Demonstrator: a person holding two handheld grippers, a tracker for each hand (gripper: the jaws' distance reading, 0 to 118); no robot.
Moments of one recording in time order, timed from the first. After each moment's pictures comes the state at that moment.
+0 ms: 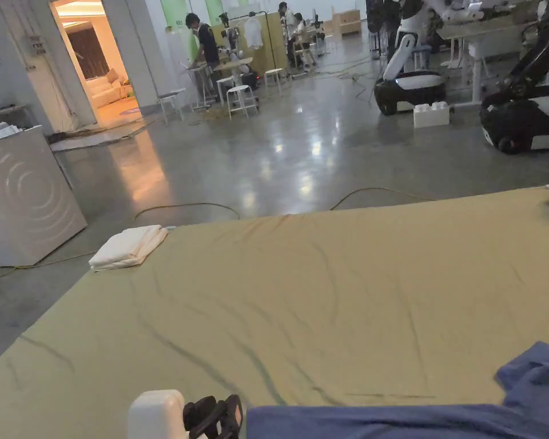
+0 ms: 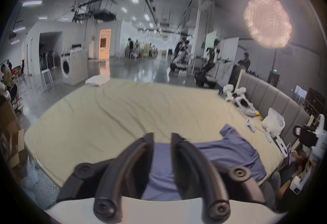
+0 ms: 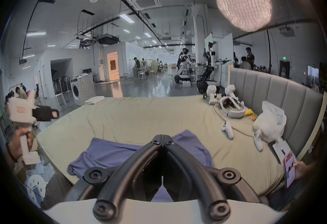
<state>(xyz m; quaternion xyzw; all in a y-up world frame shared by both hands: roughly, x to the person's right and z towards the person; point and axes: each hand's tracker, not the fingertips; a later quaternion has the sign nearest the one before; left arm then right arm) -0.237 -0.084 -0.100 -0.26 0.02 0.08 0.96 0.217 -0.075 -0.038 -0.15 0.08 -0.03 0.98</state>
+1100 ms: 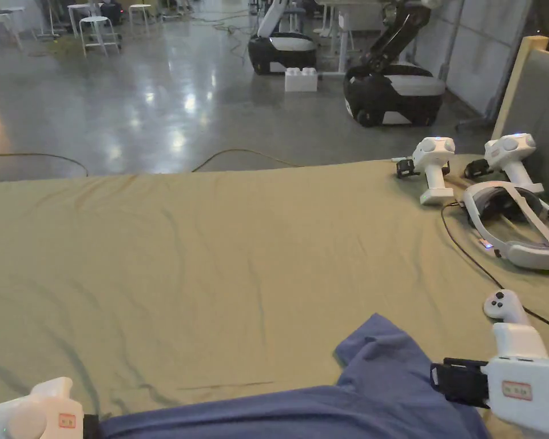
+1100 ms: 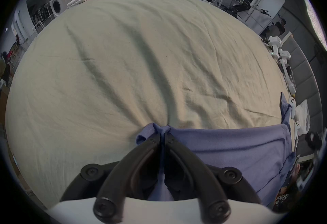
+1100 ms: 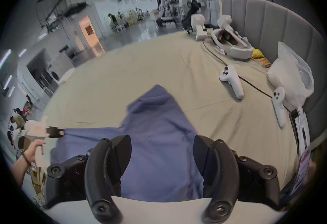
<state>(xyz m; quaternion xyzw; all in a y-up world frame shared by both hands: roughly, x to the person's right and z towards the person) -0.264 -0.269 -0.339 -0.54 0.05 0.12 0.83 0.318 -0.184 -0.313 -0.44 0.02 -0.07 0.90</state>
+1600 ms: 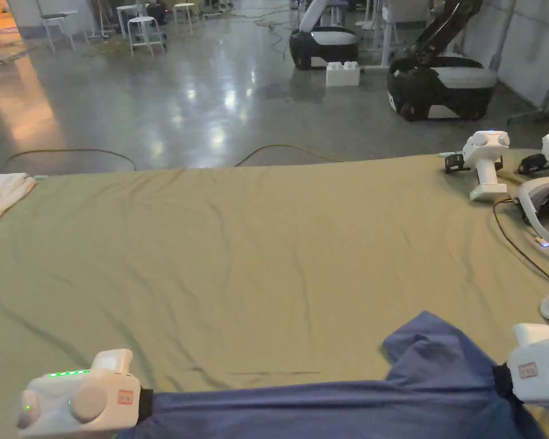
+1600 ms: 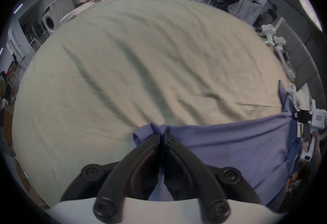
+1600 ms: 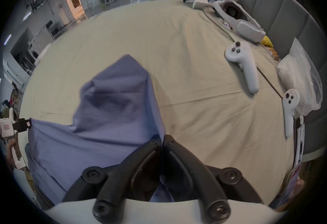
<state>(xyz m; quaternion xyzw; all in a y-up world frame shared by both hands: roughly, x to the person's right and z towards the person) -0.264 -0.233 -0.318 -0.51 0.01 0.07 0.86 0.324 -0.233 -0.343 -0.50 0.00 -0.03 0.87</state>
